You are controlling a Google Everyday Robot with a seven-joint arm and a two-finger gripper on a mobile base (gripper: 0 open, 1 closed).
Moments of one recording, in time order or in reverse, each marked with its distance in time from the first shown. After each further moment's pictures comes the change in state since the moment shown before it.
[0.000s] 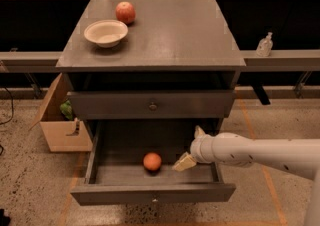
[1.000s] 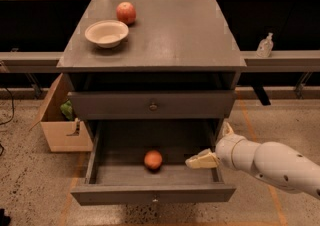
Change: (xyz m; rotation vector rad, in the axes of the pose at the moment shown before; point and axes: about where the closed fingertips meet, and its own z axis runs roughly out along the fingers) arm -0.025 -0.012 -0.155 0.136 -0.158 0.224
